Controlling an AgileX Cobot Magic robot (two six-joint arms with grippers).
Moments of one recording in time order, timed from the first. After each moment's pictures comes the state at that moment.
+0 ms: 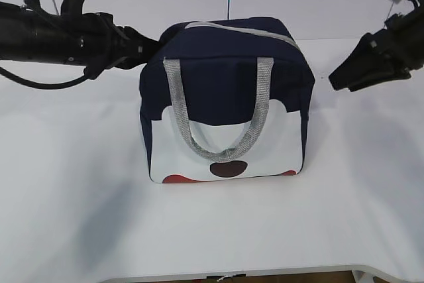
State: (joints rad) left arm -0.24 1.87 -1.17 -1.66 0.70 1.64; right arm -0.12 1.79 -1.42 0.78 1.20 -0.92
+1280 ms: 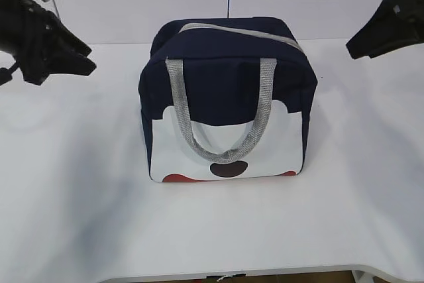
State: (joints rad) left arm -0.06 1.73 -1.25 -0.91 0.78 1.70; right arm -0.13 1.68 -1.48 0.70 1.22 -0.88
